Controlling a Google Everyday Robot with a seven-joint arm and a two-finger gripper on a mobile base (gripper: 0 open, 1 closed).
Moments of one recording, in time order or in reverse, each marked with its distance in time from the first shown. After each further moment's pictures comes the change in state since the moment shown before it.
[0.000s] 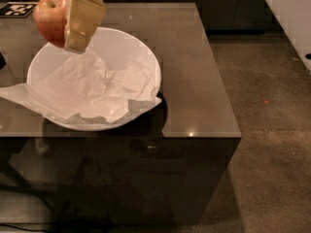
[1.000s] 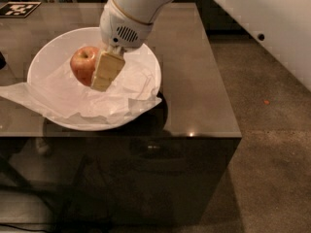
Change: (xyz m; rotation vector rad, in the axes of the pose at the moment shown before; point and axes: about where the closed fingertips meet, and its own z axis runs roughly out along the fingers) arm 0.074 0.004 0.082 -0.043 -0.010 0.135
